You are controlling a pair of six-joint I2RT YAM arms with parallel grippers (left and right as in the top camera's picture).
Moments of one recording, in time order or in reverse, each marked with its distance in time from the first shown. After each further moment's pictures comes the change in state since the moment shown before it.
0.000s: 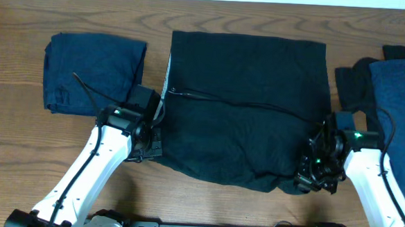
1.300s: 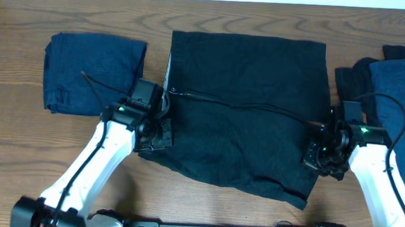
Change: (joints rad) left arm 0.000 0.068 -0.006 0.213 0.191 0.027; right arm -0.049 0.032 0.065 0.134 0.142 0.043
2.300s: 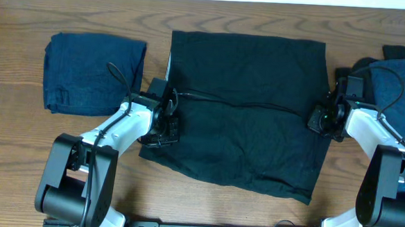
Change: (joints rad) left arm 0.001 0.308 0.008 0.167 -0.003 0.039; right arm -0.085 0.426 0.106 0.540 0.068 -0.084
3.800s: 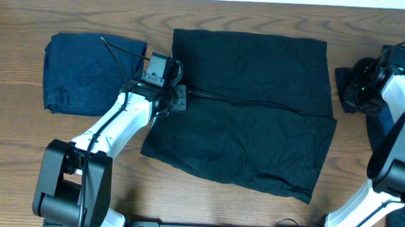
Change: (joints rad) left arm -0.001 -0.030 0.144 0.249 -0.033 0.051; right arm -0.206 0.315 0.482 -0.203 0.024 -0.146
